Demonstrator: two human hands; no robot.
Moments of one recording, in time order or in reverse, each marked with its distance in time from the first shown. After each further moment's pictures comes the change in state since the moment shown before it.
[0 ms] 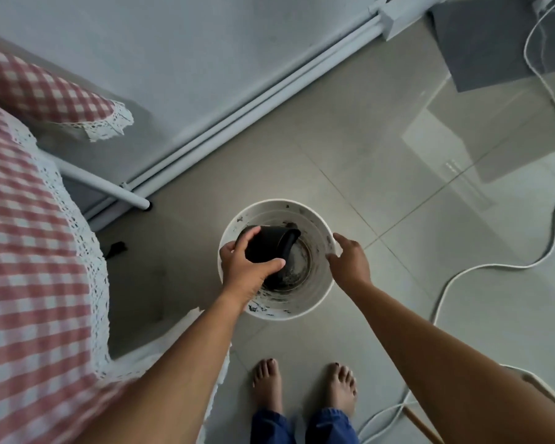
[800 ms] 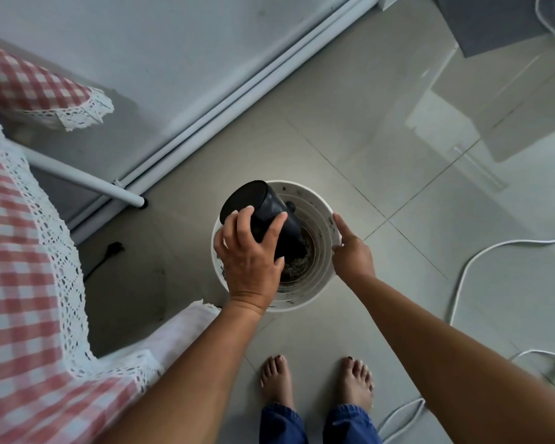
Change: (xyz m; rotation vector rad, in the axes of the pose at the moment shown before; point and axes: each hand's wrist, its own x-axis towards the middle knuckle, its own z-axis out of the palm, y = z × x) left_hand 0.004 -0.042 0.032 1.097 0.490 0.815; right_hand 0.010 0.034 0.029 0.079 -0.009 -0.003
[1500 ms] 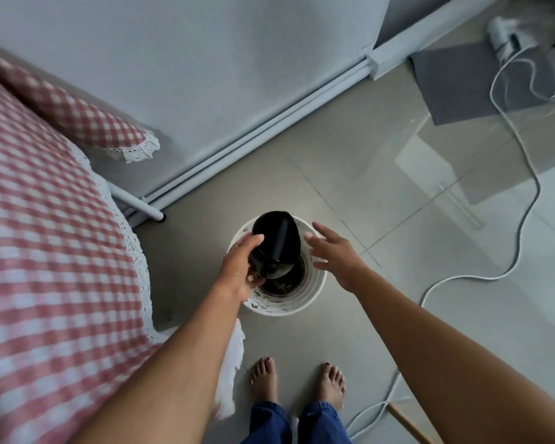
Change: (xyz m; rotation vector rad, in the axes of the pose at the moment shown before) left_hand 0.051 -0.010 -0.131 -1.540 -0.553 -1.302; right_hand -0.081 -0.115 -0.095 0.590 -0.374 0.013
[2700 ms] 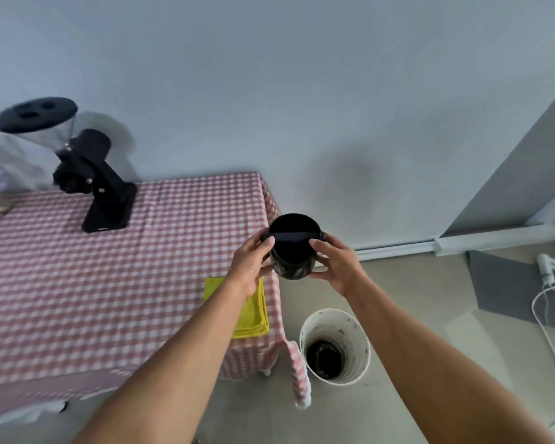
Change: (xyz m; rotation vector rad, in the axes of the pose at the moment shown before) left_hand -0.357 0.173 -0.181 -0.269 0.045 0.628; right_hand -0.292 -0.239 0.246 -0.032 -0.376 -0.275
